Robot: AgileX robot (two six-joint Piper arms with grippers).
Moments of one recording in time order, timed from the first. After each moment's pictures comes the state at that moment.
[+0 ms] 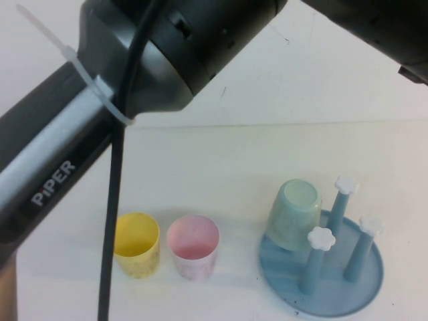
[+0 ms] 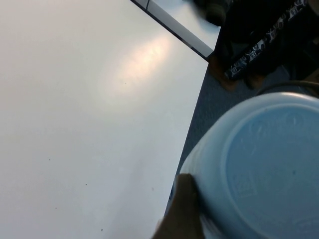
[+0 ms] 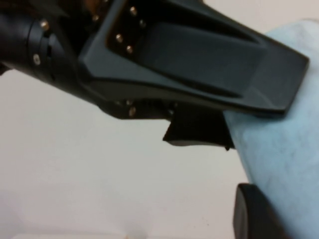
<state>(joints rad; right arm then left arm) 0.01 0.27 -0.38 1.62 0.50 -1.17 -0.98 1.90 -2.32 -0.62 1.18 -0.09</state>
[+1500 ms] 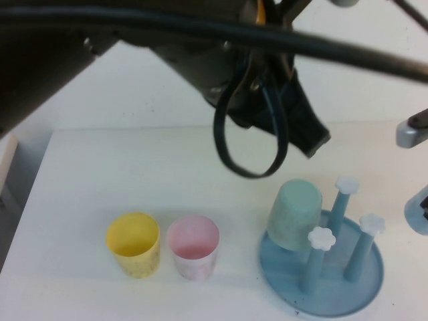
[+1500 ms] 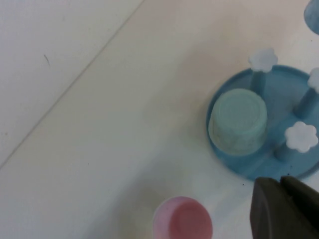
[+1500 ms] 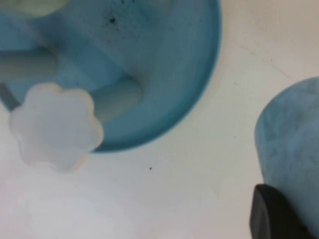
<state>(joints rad) 0.10 1.61 -1.20 0.16 1.13 -0.53 -0.98 1.57 -1.91 0.26 1.31 -0.07</state>
